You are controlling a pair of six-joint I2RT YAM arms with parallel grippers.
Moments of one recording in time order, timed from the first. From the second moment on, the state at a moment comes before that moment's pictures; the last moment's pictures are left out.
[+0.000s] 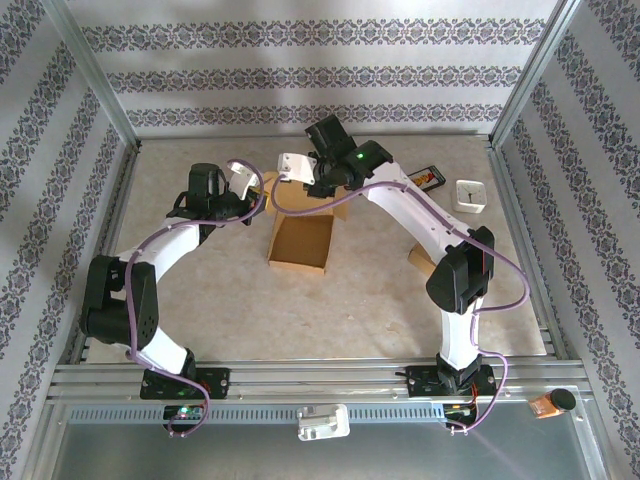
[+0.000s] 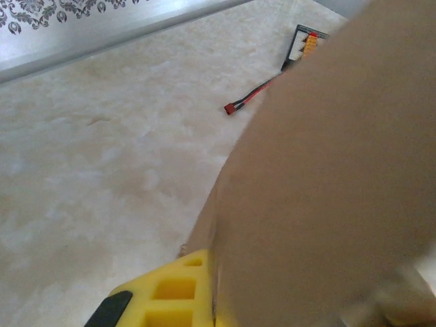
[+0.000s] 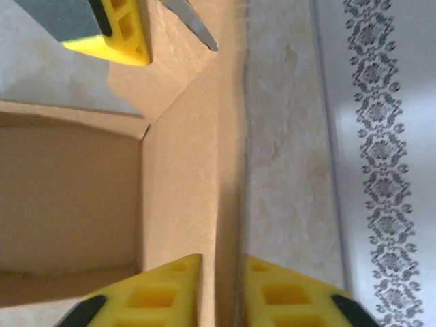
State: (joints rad) left arm -0.14 1.57 0.99 0.02 0.60 0.18; right arm 0.65 1.94 1.98 -0.89 -0.02 -0.85
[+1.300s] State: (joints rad) left arm -0.17 1.60 0.99 0.01 0.55 0.21; right arm 0.49 1.68 1.38 -0.58 -0.08 0.16
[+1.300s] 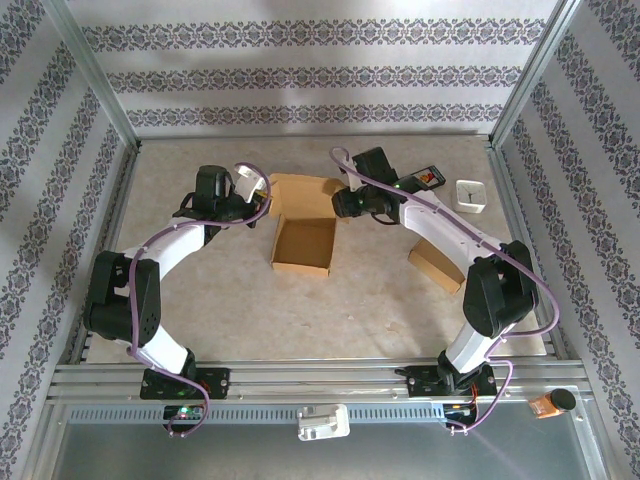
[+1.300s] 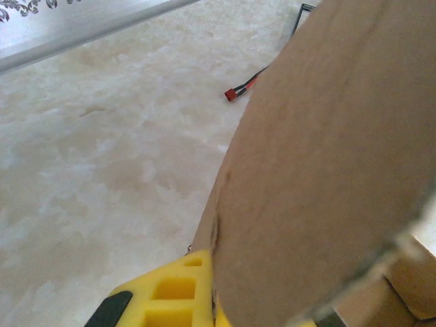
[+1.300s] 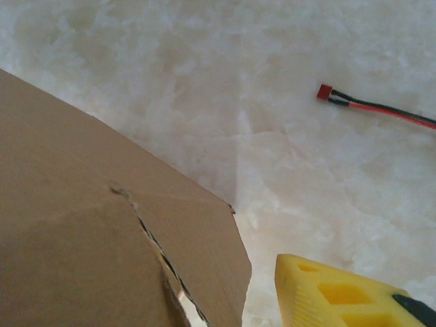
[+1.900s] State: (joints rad) left arm -0.27 1.60 0.98 0.07 0.39 0.02; right arm 0.49 1.74 1.43 -0.59 -0.11 0.41
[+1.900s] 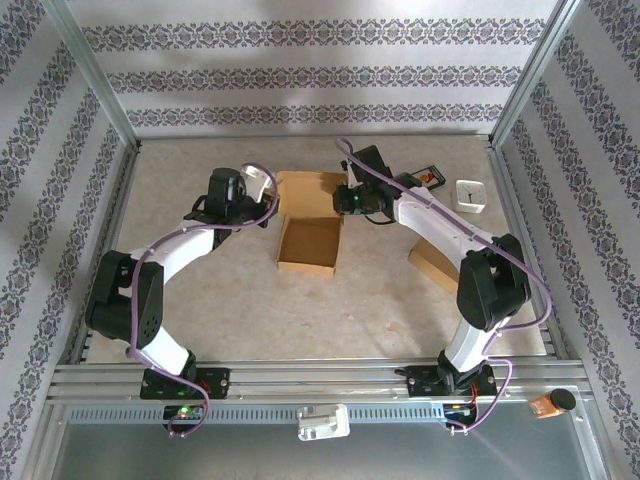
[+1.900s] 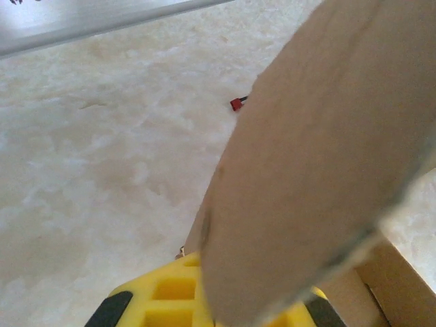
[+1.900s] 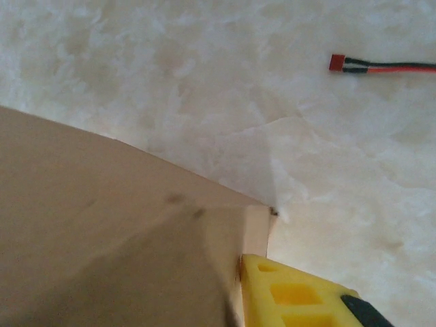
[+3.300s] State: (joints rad) left arm -0.54 1.47 0.65 0.47 0.04 -0.57; right arm 0.62 1.46 0.93 -0.23 0.15 0.44
